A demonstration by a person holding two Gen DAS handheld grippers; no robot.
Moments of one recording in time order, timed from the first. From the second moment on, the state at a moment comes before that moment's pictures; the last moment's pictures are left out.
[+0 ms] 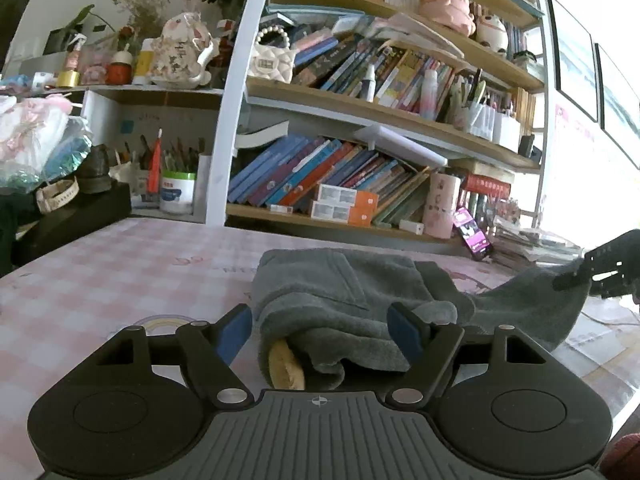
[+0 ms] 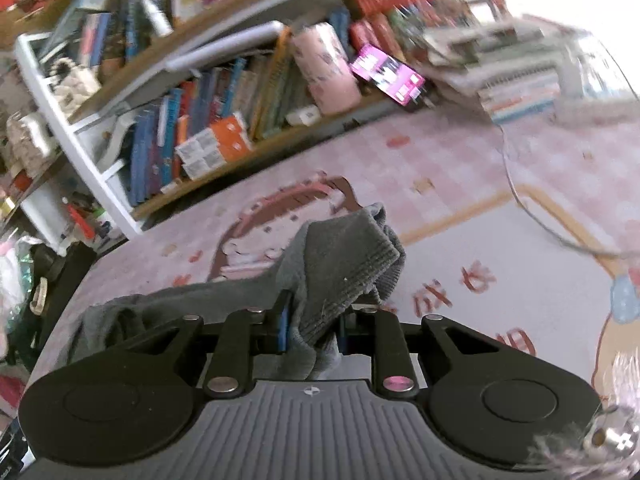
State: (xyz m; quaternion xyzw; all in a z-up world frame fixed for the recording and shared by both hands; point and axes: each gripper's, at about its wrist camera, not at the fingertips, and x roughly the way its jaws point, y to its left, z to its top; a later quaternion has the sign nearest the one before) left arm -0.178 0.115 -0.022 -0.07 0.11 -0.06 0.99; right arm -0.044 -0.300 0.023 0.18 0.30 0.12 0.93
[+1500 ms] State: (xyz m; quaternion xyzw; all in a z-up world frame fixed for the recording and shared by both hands) left arm -0.200 0.160 -0.011 -0.17 0.05 -0.05 0.98; right arm -0.103 -0.139 0.063 0.05 0.23 0.37 0.90
